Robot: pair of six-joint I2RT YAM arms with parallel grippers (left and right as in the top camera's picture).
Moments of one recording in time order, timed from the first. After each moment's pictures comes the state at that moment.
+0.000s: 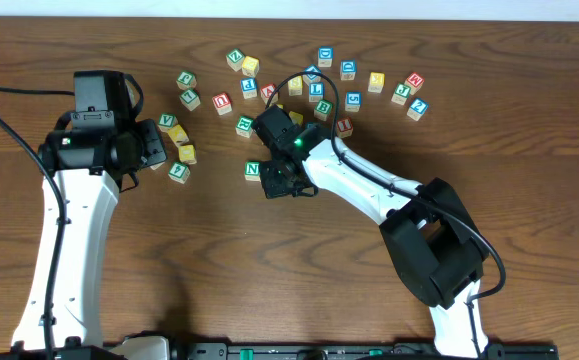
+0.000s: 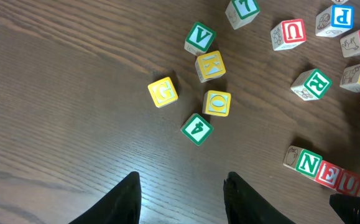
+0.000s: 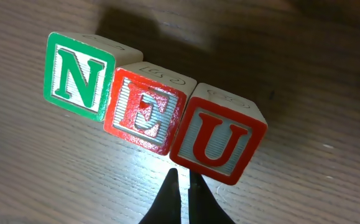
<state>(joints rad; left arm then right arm) 0.06 1.42 1.29 -0.95 -0.05 -0.25 0.72 2.12 1.56 -0.74 -0.11 0.47</state>
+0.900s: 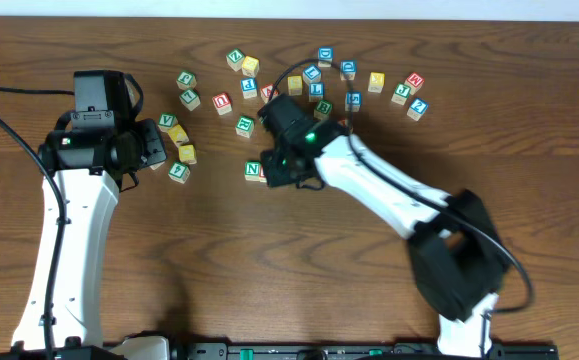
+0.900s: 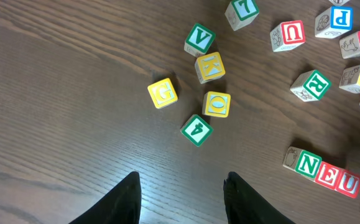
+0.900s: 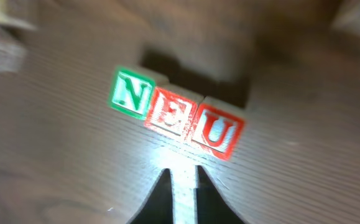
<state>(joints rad) 0.06 1.42 1.29 -0.94 -0.05 -0.25 0.69 1.99 1.55 -0.73 -0.12 0.46</state>
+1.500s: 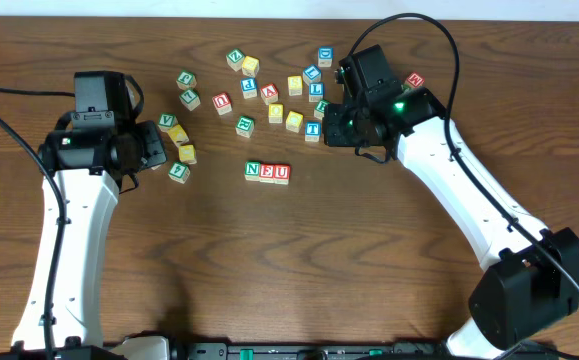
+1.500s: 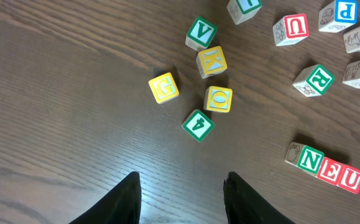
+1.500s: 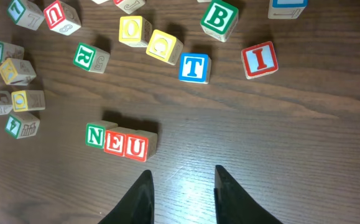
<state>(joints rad) 0.06 1.42 1.29 -0.96 -0.05 -0.25 0.46 1.78 1.55 -0.84 -0.12 0.45</state>
